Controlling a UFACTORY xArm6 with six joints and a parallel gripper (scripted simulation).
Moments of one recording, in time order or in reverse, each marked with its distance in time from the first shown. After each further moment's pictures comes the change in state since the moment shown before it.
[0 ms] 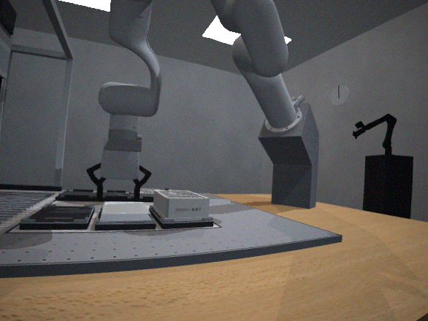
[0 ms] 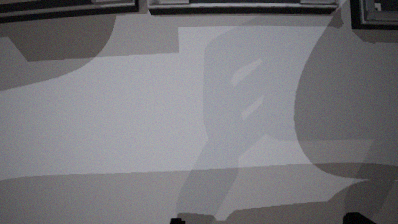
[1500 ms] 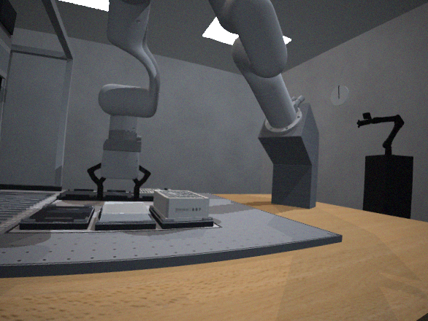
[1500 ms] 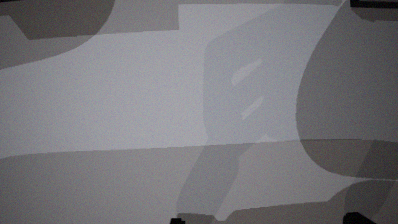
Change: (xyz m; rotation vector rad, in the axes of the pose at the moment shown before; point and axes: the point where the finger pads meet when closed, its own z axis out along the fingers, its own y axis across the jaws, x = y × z) arm -0.013 0.000 0.000 0.000 0.000 0.000
